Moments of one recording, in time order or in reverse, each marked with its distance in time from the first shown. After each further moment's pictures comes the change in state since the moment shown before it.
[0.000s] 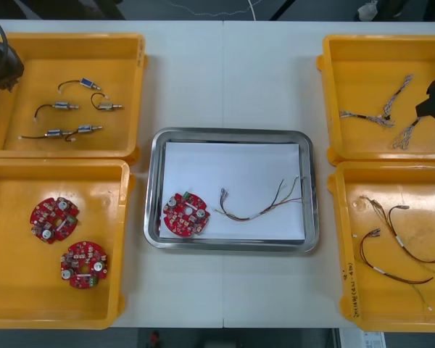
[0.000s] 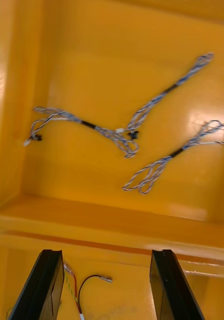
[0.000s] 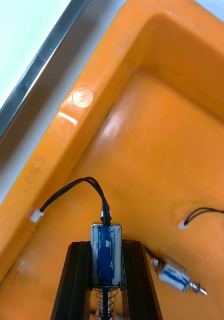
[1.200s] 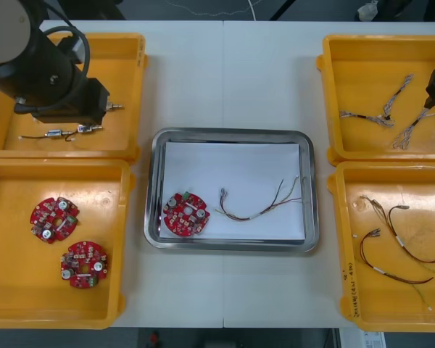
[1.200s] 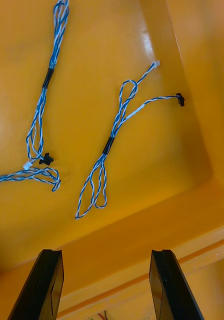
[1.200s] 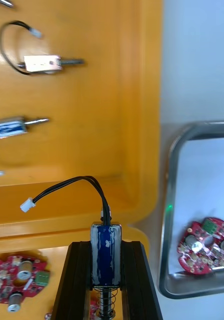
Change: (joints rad) right arm -0.280 0.031 -0.014 0.614 0.345 -0.109 -0.317; left arm 0.141 -0.064 -0.174 -0.794 0.322 0.578 0.000
